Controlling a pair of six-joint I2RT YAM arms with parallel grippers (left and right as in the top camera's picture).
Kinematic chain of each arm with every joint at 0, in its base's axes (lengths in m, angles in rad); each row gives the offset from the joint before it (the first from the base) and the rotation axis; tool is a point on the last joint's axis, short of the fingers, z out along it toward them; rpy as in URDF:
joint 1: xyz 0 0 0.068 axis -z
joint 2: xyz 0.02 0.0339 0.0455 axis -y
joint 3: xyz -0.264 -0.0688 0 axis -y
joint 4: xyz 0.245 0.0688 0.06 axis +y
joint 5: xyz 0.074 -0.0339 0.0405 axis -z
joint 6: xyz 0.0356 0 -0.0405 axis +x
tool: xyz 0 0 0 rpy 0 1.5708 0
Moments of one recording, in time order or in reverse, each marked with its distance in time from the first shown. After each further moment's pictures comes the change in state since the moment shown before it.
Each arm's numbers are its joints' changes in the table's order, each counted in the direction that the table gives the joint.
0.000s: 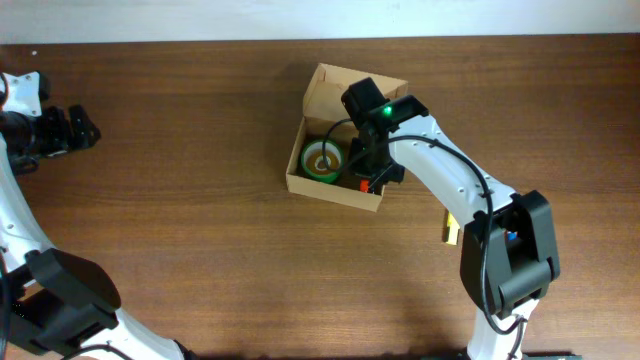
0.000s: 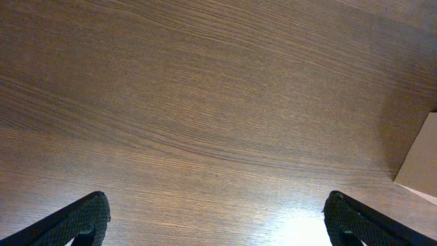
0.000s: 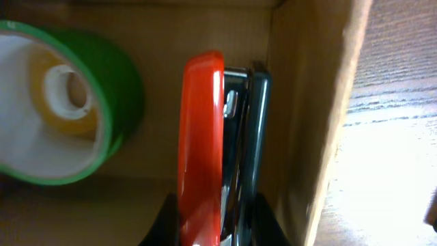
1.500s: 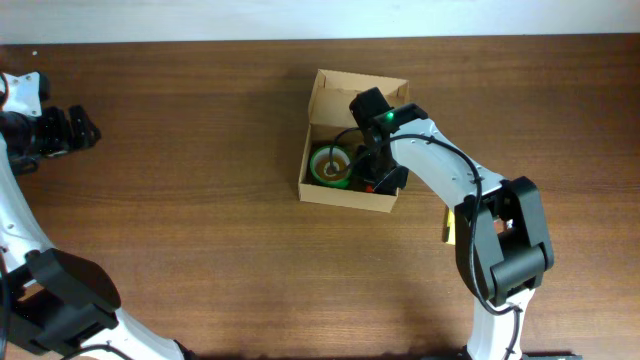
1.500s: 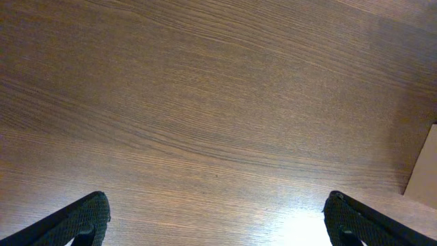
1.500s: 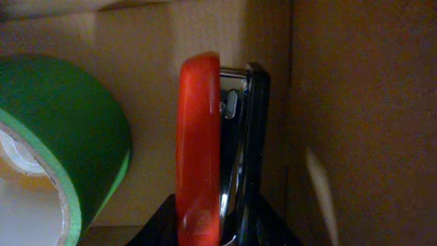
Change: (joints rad) left arm 0.000 0.000 0.000 0.000 0.000 0.000; right arm 0.042 -0.062 -0.068 -0.085 -0.026 -0.015
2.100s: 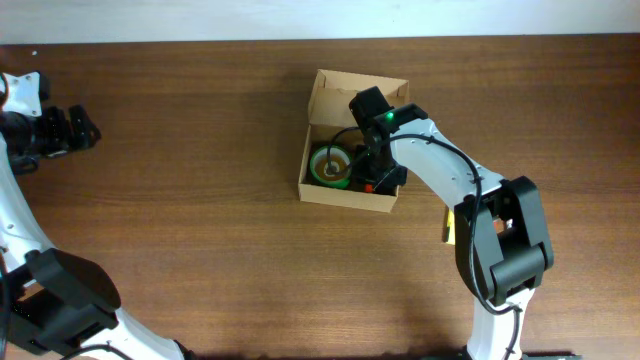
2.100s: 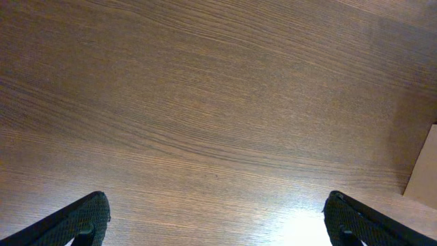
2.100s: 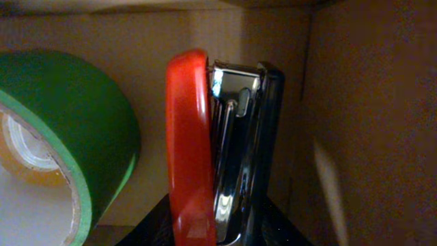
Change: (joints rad) left arm 0.000 0.000 0.000 0.000 0.000 0.000; right arm 0.000 -0.001 0.000 -0.023 0.001 -0.073
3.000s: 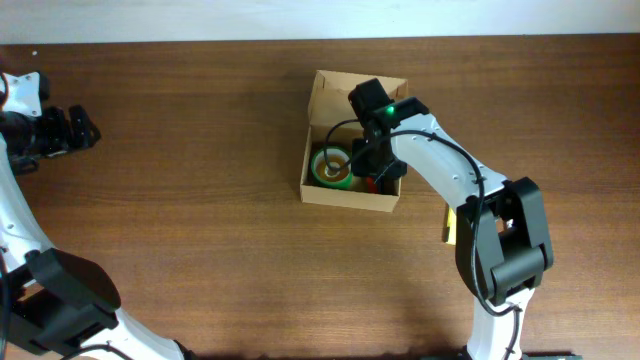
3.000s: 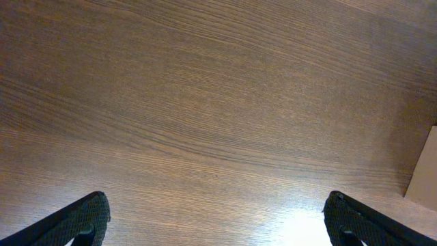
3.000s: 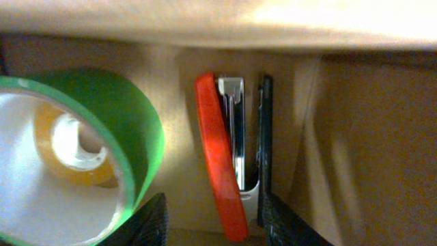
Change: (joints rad) left arm 0.000 0.000 0.000 0.000 0.000 0.000; right arm 0.000 -0.002 0.068 0.020 0.024 -0.111
